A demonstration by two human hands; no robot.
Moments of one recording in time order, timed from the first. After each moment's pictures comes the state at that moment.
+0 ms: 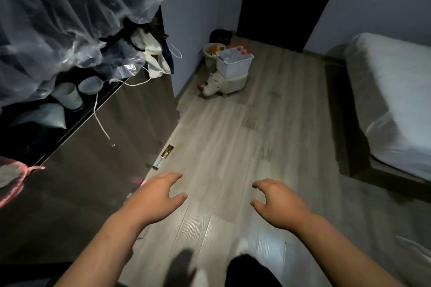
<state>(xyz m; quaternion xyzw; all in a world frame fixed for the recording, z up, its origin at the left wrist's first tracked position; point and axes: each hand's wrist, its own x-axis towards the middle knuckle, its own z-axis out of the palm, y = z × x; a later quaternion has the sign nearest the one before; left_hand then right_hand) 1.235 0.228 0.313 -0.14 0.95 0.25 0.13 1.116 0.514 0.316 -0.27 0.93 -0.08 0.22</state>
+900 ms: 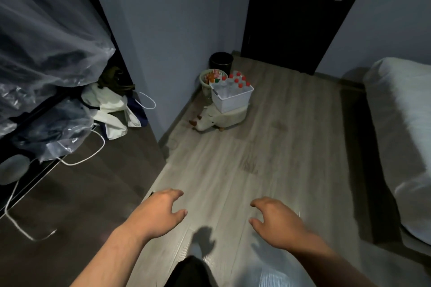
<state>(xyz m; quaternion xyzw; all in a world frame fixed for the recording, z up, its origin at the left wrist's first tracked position) 0.867 0.214 0.304 -0.16 0.95 0.22 0.17 0.745 0.491 0.297 -0.30 0.91 -0.09 0.26</state>
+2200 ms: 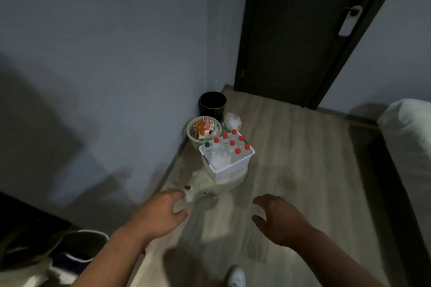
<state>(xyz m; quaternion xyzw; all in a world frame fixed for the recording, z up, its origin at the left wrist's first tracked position) 0.386 0.014 0.331 -0.12 0.95 0.25 0.13 0.270 0.297 0.319 -0.31 0.92 -0.10 0.20</state>
